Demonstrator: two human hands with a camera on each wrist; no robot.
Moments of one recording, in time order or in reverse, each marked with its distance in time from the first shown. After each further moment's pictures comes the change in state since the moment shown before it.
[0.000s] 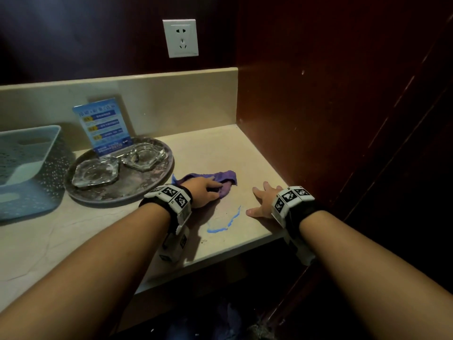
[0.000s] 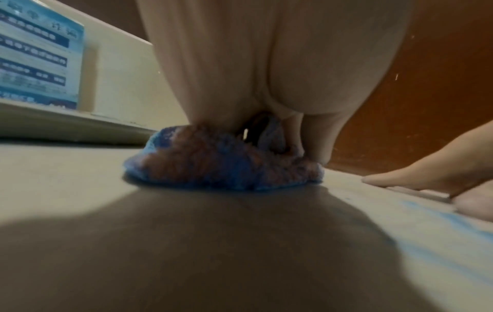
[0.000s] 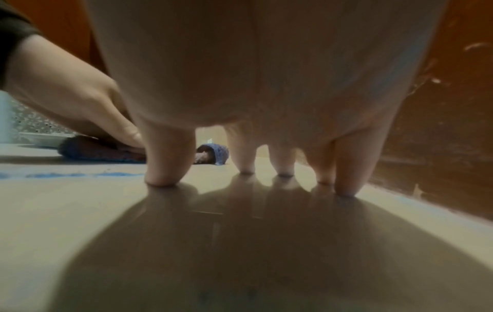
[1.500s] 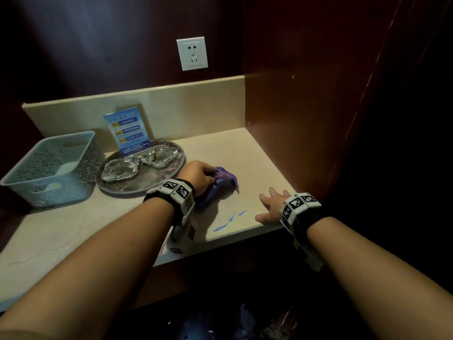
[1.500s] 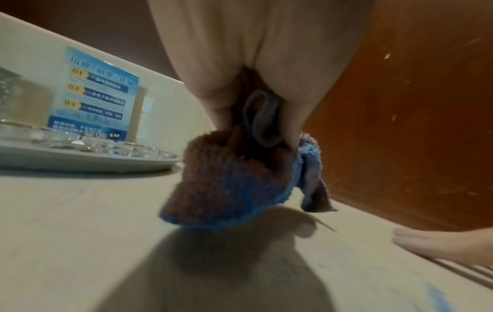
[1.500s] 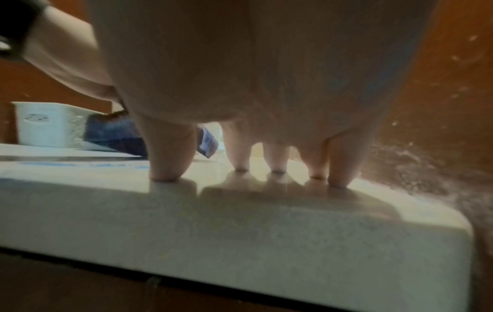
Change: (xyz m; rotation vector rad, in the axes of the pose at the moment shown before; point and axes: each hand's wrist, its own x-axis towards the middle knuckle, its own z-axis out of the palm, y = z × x) left_hand -0.041 0.028 -0.009 -0.209 0.452 -0.101; right_hand -0.027 0.025 0.026 0.037 0.010 -0.100
